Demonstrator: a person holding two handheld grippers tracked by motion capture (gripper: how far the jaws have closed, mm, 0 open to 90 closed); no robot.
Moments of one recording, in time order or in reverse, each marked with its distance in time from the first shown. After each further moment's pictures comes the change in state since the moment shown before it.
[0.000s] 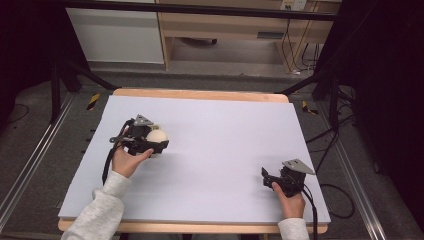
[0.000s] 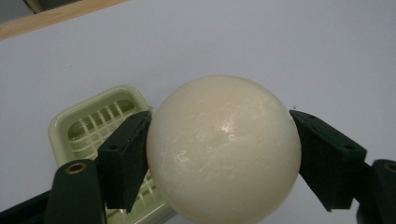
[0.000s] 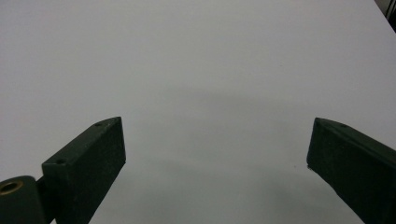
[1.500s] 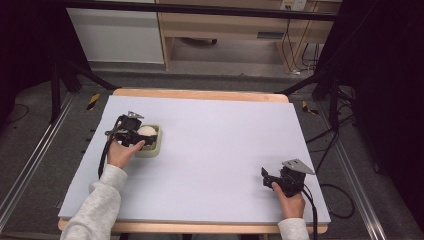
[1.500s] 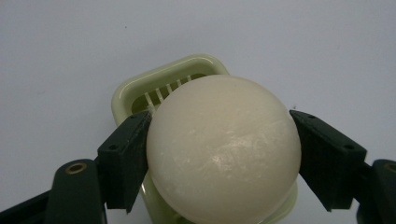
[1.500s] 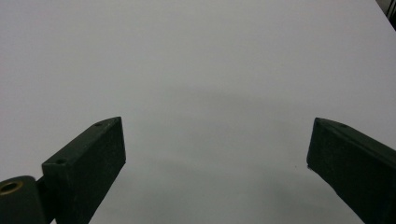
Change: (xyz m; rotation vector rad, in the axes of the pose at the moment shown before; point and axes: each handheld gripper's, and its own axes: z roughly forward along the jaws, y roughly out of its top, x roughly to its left) left arm 0.054 -0.013 0.035 0.087 0.086 -0.086; right arm 0.000 0.000 0.000 0.002 0.000 0.000
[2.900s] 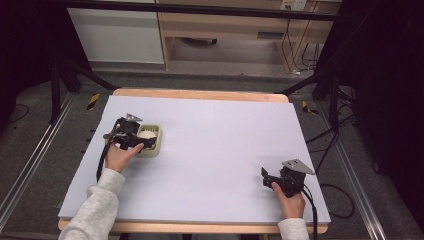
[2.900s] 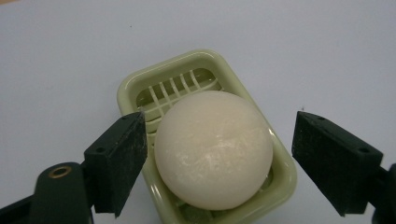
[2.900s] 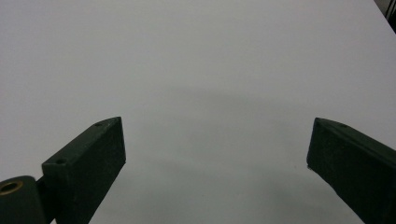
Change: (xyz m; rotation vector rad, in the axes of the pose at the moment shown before) left arm -0.002 -0.009 -0.012 -0.032 0.013 0.015; right arm 0.000 0.000 0.000 -0.001 -0.003 -0.005
